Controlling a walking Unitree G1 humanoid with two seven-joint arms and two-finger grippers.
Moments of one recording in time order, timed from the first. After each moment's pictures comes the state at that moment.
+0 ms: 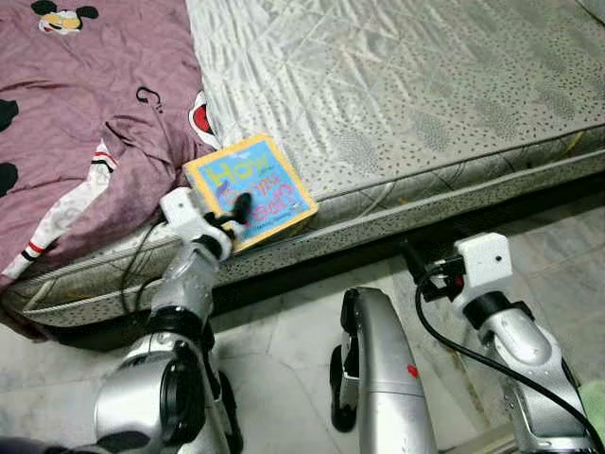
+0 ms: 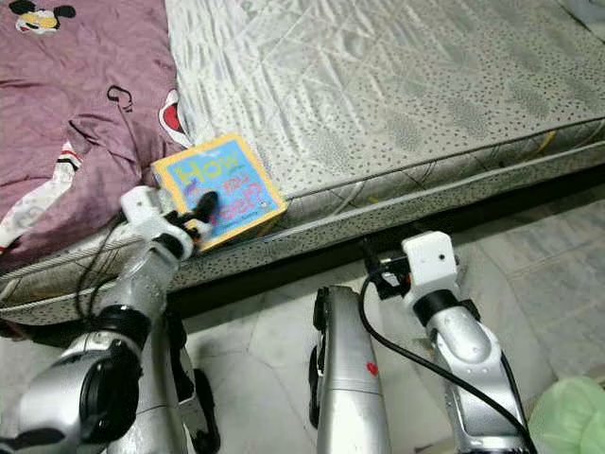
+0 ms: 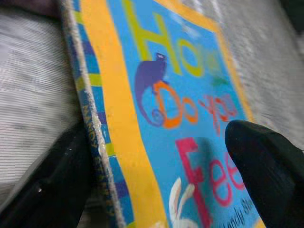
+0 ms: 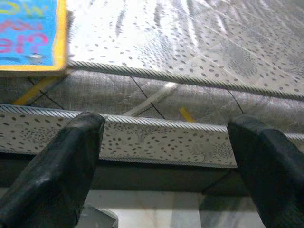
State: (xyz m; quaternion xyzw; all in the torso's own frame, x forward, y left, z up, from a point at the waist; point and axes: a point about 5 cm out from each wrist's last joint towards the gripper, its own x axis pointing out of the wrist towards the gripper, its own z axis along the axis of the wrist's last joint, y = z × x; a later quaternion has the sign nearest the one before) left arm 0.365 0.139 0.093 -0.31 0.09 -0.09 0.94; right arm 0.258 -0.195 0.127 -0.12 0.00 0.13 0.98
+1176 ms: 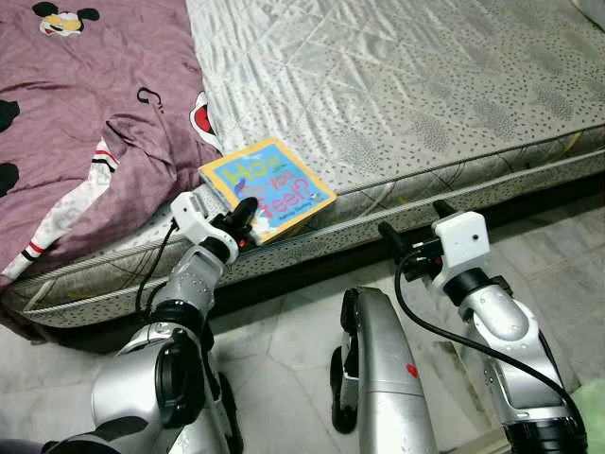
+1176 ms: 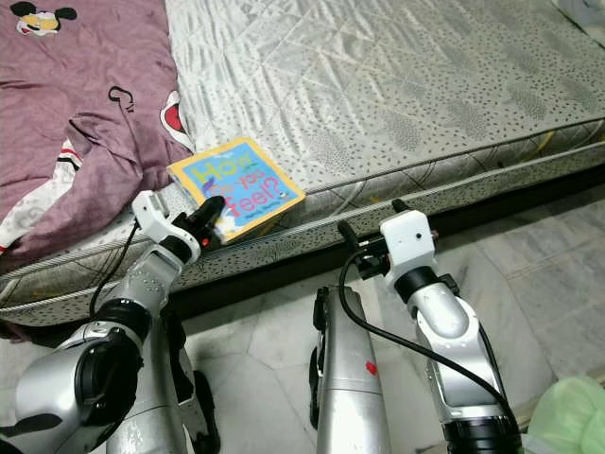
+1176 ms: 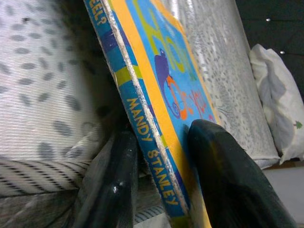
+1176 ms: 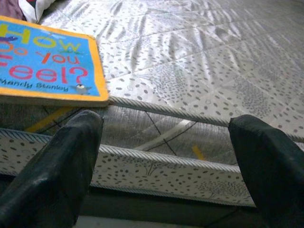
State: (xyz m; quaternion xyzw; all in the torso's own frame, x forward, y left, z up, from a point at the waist) left arm 0.365 0.138 0.091 -0.40 0.10 -0.13 0.90; right arm 0.278 -0.178 0.138 -0.13 -0.03 0.15 0.98
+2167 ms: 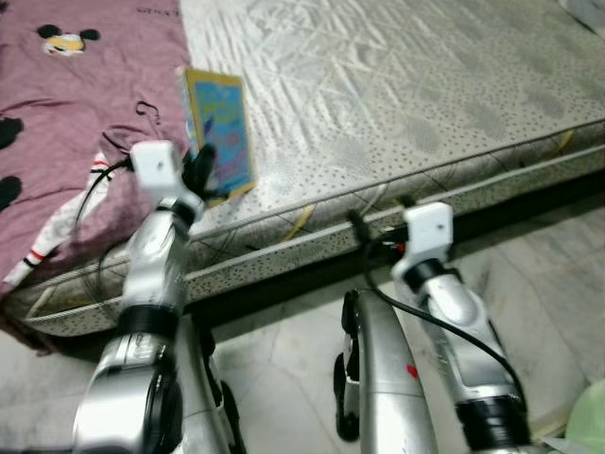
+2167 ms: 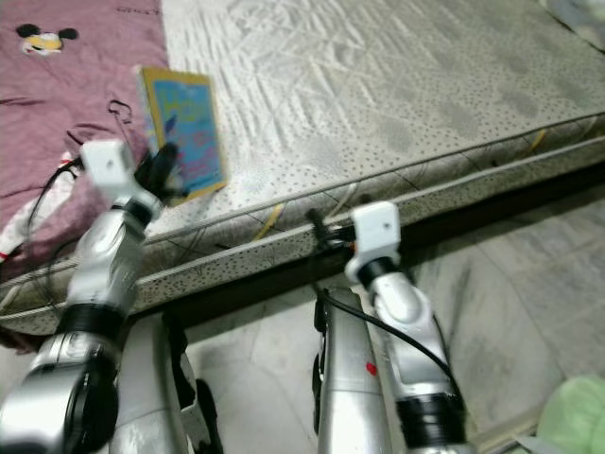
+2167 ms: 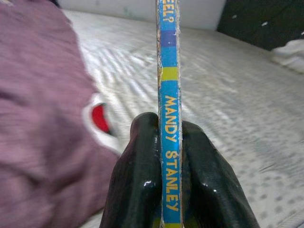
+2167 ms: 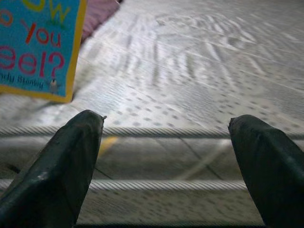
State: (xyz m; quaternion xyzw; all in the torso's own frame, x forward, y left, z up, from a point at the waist) left arm 0.354 0.183 0.157 -0.07 -0.10 -0.07 0.99; right arm 0.296 -0.124 0.133 -0.02 -0.05 0.17 0.98
